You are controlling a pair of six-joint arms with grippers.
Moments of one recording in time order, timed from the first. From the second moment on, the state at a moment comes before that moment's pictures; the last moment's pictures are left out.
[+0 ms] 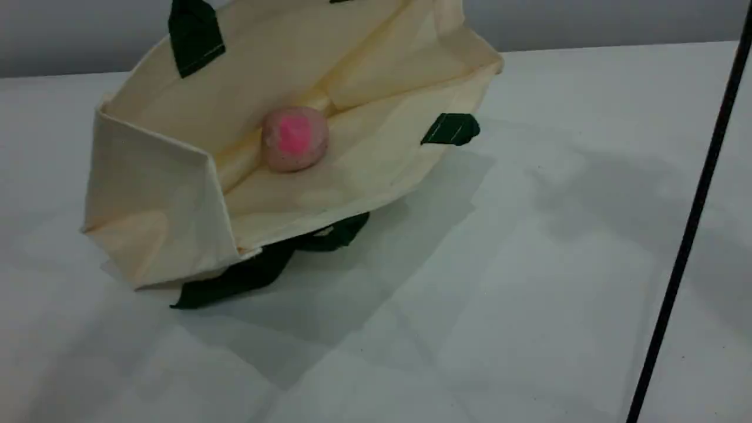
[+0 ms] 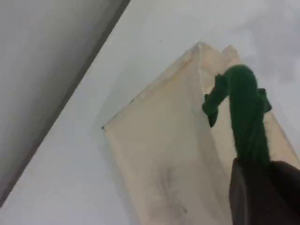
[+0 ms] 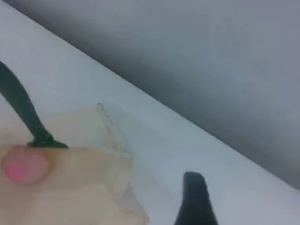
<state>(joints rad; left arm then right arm) -0.41 1.72 -1.93 -0.26 1.22 0.69 0.36 1.53 -1.44 0.34 0.65 -0.54</state>
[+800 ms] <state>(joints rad) -0.41 1.72 -1.93 -0.28 1.22 0.64 0.36 1.51 -1.44 0.34 0.66 -0.54</state>
